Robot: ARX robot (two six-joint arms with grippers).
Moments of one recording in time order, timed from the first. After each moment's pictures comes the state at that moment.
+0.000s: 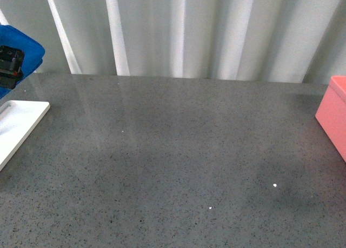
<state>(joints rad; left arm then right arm) 0.16 1.90 1.12 0.11 -0.07 0.32 0.00 0.00 0.02 0.00 0.00 -0.01</state>
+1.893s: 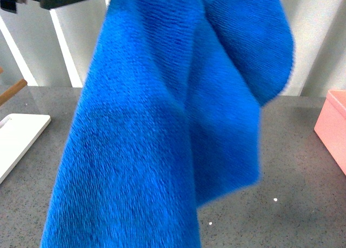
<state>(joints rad) -0.34 1.29 0.84 0.17 0.58 -0.35 0.00 0.00 0.02 0.00 0.00 -0.01</state>
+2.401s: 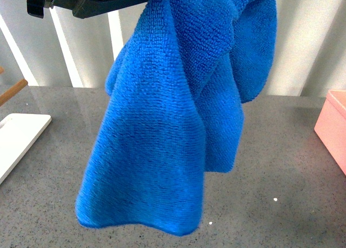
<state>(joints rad) -0.42 1.30 0.84 0.19 0.52 -0.35 -0.01 0.20 0.15 -0.30 0.01 0.10</state>
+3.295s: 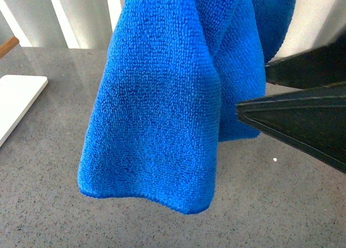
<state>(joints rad) -0.42 1.30 0.84 0.20 0.52 -0.34 0.20 1.42 0.57 0.26 -1.00 -0.22</state>
